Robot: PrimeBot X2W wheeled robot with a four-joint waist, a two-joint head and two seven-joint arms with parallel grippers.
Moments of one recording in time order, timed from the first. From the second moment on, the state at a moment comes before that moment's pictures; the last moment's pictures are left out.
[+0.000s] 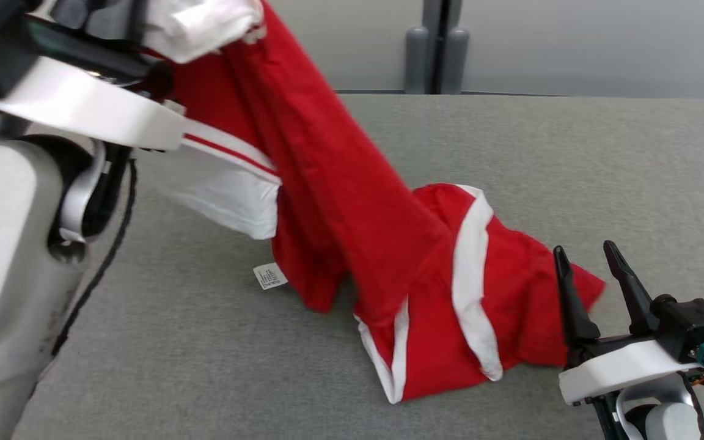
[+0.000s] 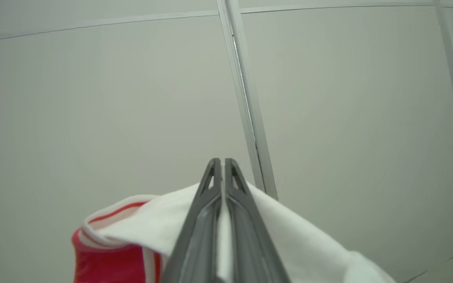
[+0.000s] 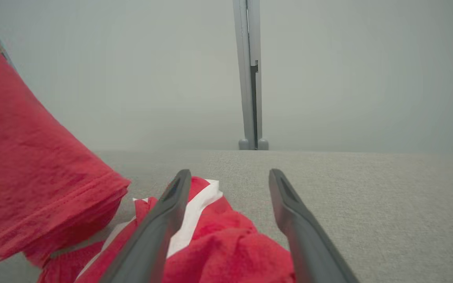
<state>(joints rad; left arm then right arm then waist) -0.84 0.38 -0.44 -0.02 -0.50 0.12 -0.04 -0.08 -0.05 0.07 0.06 0.16 0.13 -0.06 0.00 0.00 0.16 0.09</state>
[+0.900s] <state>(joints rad) -0.86 0.43 -0.19 0.68 -0.73 -0.02 -0.22 -0.14 -0.12 0.09 -0.08 0.13 0.13 0.07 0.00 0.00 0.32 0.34</state>
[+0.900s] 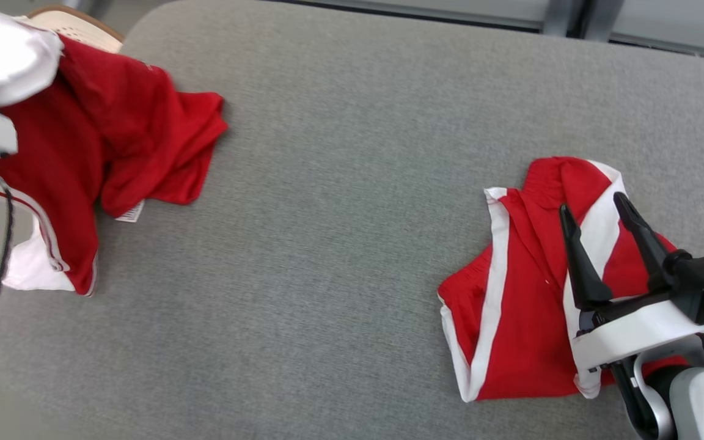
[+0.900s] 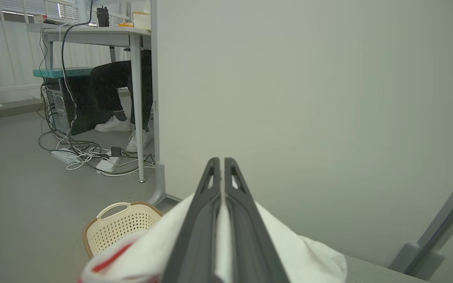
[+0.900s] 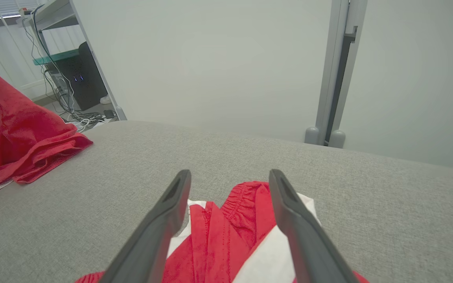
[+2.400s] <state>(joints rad) -0.06 0.15 0.04 0.07 -0.28 -0.02 -0.19 -0.05 -0.08 0.07 0.00 0.14 0.13 0.00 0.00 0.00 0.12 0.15</state>
